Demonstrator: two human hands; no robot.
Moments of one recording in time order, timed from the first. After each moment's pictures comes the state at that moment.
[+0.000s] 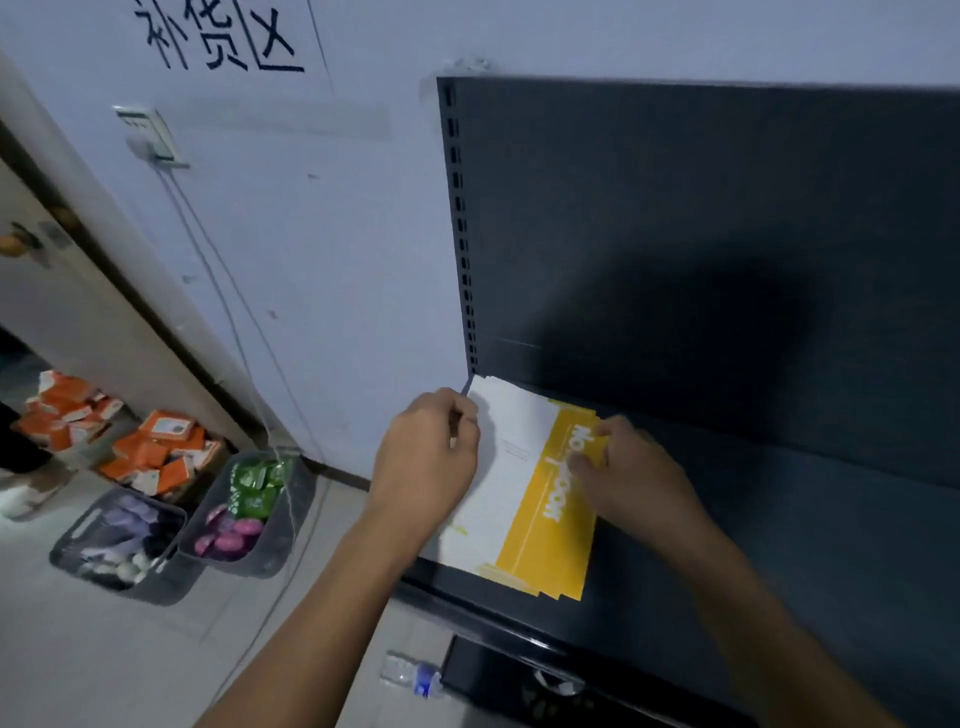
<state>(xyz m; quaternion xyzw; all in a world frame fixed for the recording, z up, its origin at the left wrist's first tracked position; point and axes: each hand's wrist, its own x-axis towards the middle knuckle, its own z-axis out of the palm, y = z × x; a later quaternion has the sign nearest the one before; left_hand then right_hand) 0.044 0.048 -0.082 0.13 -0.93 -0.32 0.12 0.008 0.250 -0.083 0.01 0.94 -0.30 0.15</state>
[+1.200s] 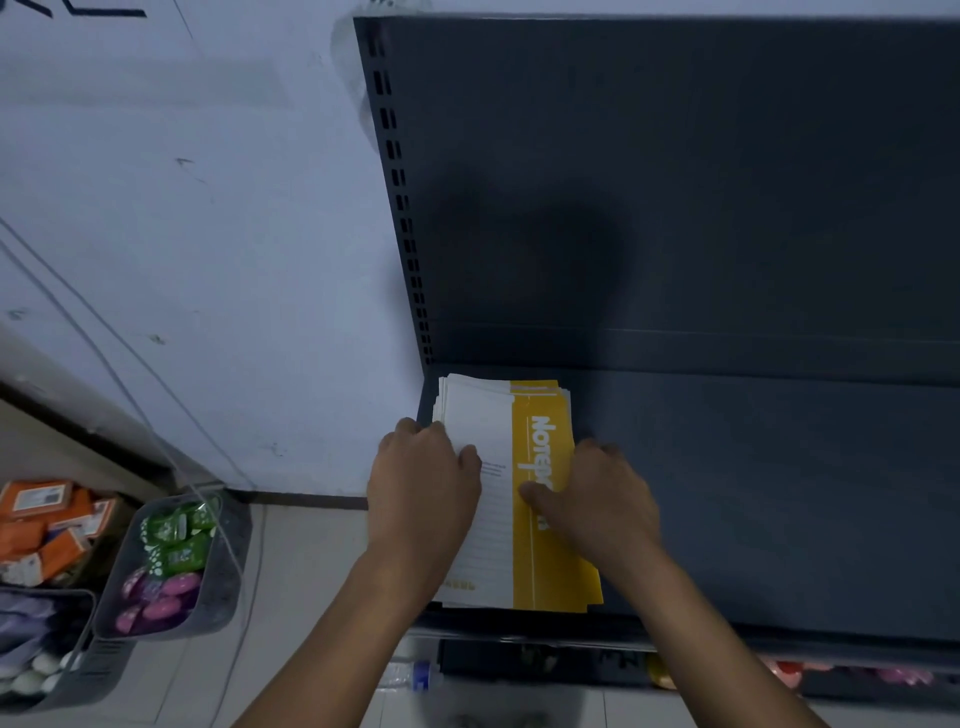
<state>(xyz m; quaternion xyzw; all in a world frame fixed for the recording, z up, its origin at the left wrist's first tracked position) 0.036 0.029 -0.102 0.07 -0.98 -0.17 0.05 0.047 0.188 -0.105 0.14 0.95 -0.26 0.12</state>
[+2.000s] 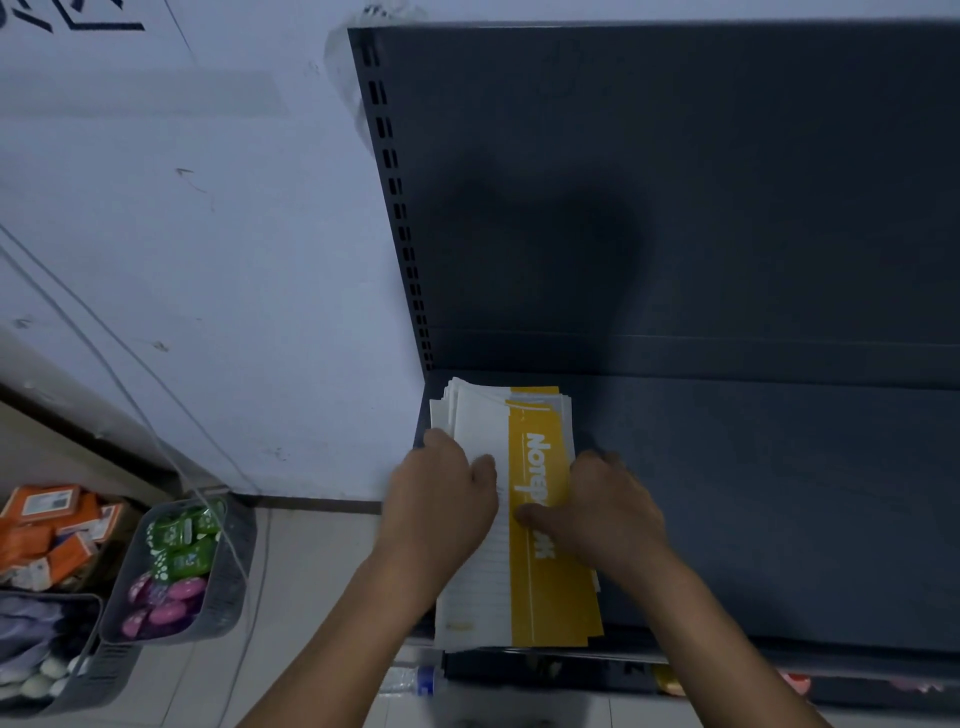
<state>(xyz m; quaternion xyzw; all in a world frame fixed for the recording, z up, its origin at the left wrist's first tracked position) 0.037 0.043 -0.083 0.07 -0.97 -0.22 -0.07 0.046 0.191 -0.094 0.13 0.94 -0.26 0.19</state>
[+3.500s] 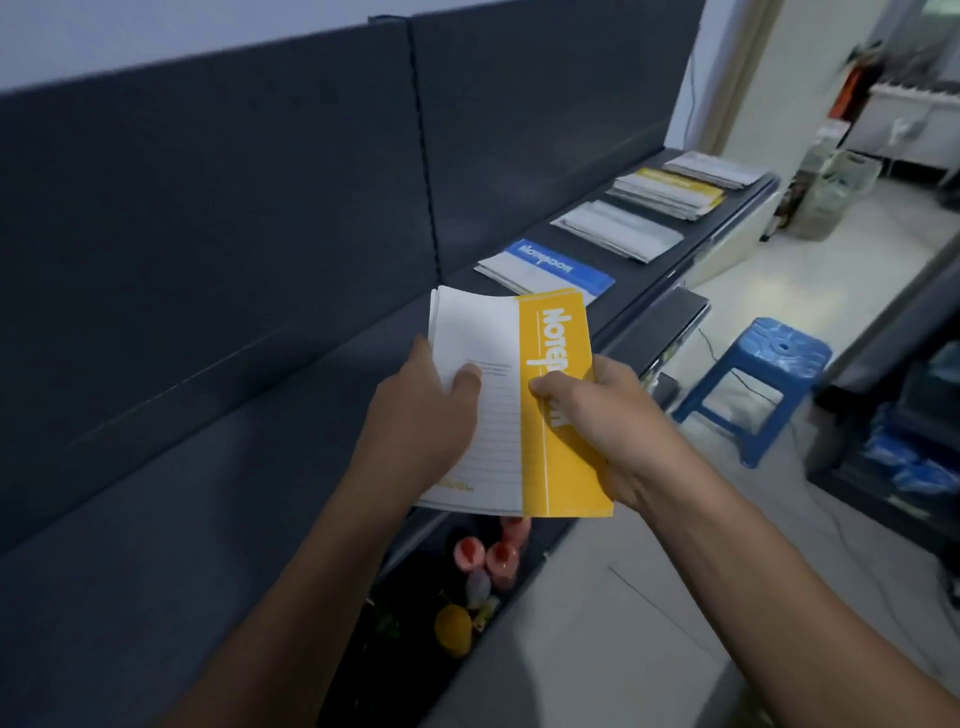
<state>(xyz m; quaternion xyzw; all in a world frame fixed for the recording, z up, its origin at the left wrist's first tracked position) 0.175 0.522 -0.025 -0.33 -0.86 -0.36 -0.16 0.307 0.607 -0.003 0.46 0.59 -0.63 -0.18</state>
